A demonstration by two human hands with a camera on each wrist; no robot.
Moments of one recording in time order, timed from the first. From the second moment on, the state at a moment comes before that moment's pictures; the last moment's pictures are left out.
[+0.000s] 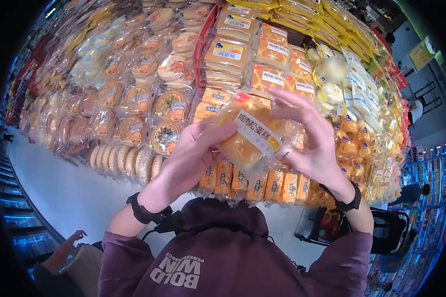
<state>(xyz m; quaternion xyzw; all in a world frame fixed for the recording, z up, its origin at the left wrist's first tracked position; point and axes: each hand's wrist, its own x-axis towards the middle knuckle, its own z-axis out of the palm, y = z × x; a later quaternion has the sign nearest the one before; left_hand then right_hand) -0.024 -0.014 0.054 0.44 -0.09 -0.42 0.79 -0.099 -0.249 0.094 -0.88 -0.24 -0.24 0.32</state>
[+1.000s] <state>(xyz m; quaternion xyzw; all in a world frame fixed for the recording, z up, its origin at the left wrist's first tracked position) -0.040 -0.015 0.052 0.71 -0.35 -0.01 0.61 -0.131 -0.222 0.057 -0.77 -0.01 -0.15 0.62</state>
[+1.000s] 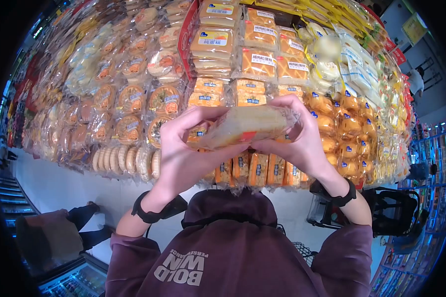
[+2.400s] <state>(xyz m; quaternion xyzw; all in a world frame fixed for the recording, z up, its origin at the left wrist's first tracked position) -0.022 -0.010 0.041 0.57 -0.22 -0.25 0.75 -0.120 -0.247 0.054 -0.88 -0.16 -0.27 0.36</state>
